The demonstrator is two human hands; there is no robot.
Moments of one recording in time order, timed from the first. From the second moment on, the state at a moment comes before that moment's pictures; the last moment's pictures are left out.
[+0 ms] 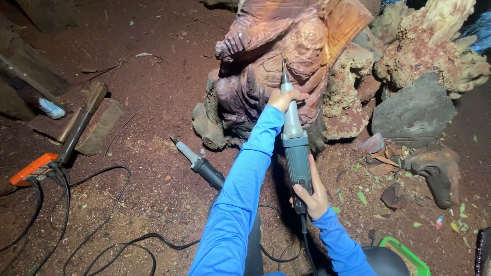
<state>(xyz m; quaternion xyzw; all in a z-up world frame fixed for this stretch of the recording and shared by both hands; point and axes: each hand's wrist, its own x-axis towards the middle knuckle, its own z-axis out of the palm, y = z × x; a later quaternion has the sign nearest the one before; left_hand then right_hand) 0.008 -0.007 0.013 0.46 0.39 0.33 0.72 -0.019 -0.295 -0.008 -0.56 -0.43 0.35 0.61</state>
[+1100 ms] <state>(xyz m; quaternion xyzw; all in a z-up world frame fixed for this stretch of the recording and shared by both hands) -0.006 -0.017 0.015 0.42 0.26 0.34 0.80 -0.012 -0.298 -0.057 -0.62 -0.40 0.30 0.61</state>
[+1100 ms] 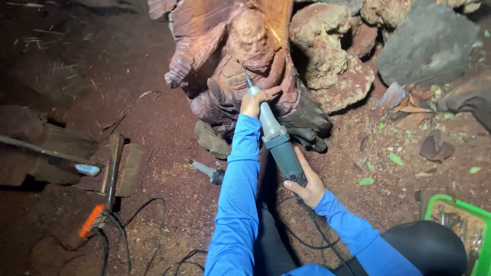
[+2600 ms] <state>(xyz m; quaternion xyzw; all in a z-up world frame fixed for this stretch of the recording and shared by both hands) -0.006 -0.038 0.002 0.51 0.23 0.40 0.72 0.008 -0.279 -0.138 -0.76 -0.31 0.34 0.46</state>
